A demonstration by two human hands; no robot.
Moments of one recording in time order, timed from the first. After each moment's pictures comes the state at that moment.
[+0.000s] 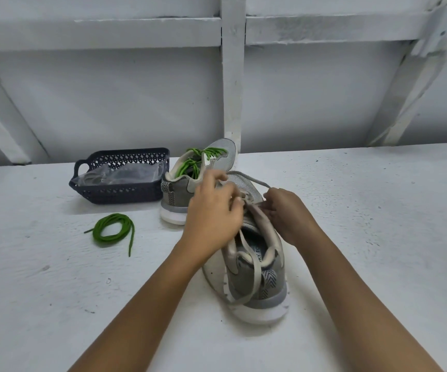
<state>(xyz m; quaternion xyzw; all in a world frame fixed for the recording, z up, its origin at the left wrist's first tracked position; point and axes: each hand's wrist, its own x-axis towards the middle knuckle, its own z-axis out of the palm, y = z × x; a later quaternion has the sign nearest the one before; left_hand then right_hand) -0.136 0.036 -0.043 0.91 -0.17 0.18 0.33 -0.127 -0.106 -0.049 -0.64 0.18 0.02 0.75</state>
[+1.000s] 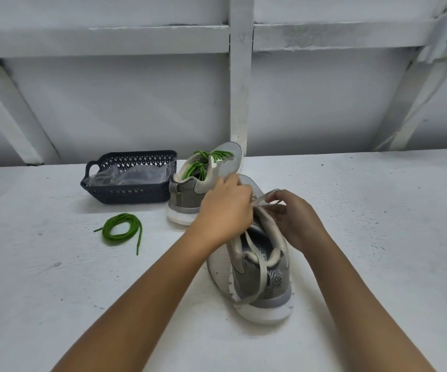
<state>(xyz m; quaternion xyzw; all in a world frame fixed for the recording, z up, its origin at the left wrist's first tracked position) -0.127 0.027 -0.021 0.97 -0.22 0.07 0.12 -0.128 -0.113 -0.061 -0.56 0.16 0.04 0.81</state>
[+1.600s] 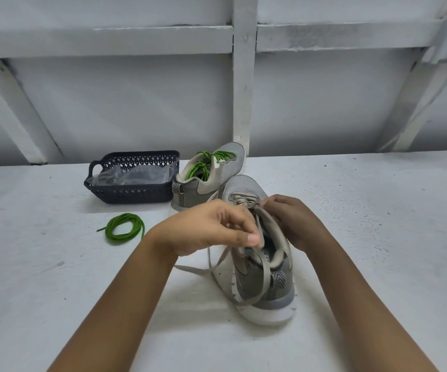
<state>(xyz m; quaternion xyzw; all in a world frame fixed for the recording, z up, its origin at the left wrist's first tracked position) -0.160 0.075 0.004 0.72 -0.34 -0.27 0.54 -0.129 -0.110 -0.061 -0.70 0.08 0.06 0.71</state>
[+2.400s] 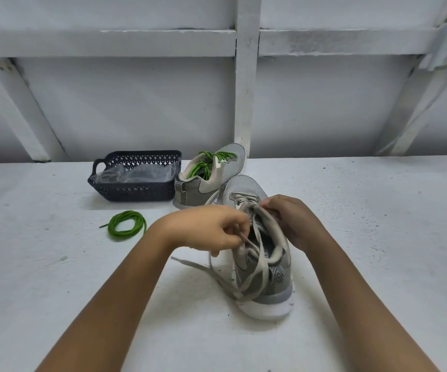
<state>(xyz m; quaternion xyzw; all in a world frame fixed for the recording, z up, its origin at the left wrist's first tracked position) -0.155 0.076 0.005 0.90 -0.32 -0.22 0.21 -0.131 -0.108 -0.057 -0.64 0.10 0.05 0.76</state>
